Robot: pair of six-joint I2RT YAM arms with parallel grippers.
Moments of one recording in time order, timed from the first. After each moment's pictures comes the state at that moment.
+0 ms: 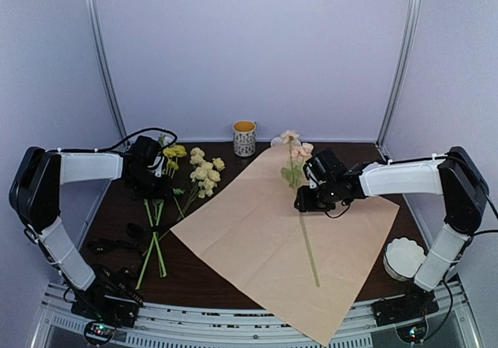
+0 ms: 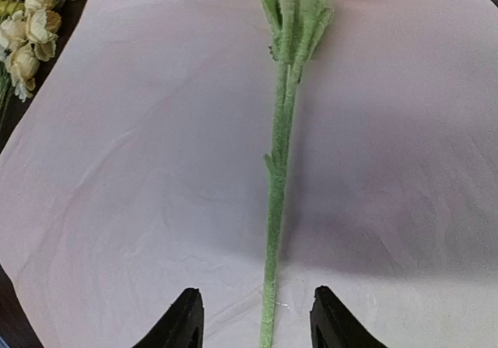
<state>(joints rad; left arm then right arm) -0.32 1.69 1.06 -0.42 -0.01 -0.25 0.66 1.68 1.04 -0.28 0.04 0.55</state>
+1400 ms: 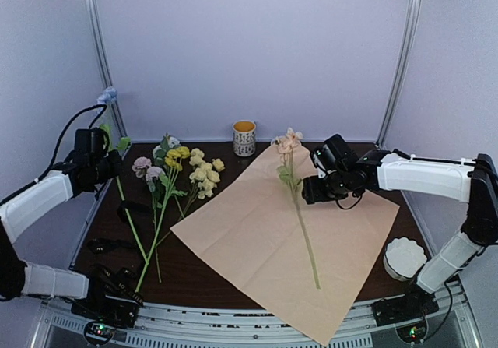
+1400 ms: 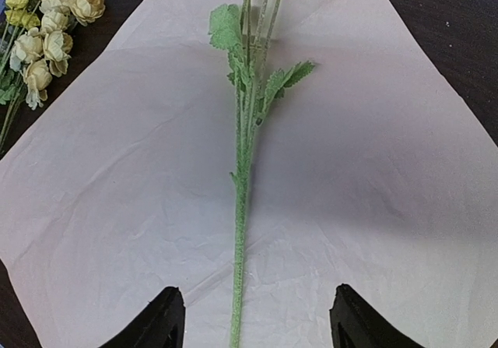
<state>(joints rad) -0.12 1.18 0.85 -0.26 -0.28 -0.41 0.69 1.55 1.11 -0.49 0.20 0.45</state>
